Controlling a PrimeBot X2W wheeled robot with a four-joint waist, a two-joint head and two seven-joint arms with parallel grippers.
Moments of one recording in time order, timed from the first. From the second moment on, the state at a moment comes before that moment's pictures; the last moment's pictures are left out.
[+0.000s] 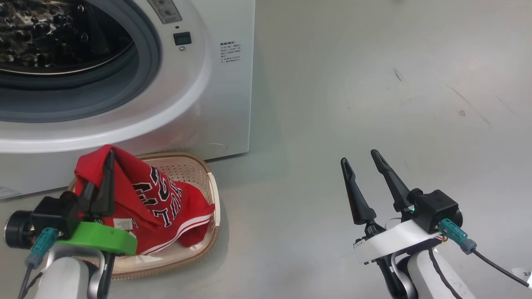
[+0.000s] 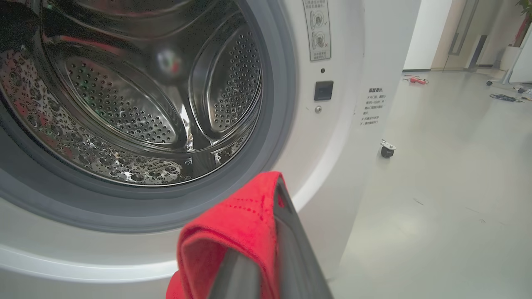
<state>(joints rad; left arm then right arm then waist) -0.18 0.13 -0.08 0.16 -0.29 -0.12 -0.25 -0.11 -0.05 0.33 0.12 0.33 0.10 -0.25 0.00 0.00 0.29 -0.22</state>
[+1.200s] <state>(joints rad) -0.39 0.26 0.08 0.65 -0.27 0.00 -0.06 -0.20 -0.04 0.34 0.06 0.35 0.08 -0.25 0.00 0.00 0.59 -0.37</state>
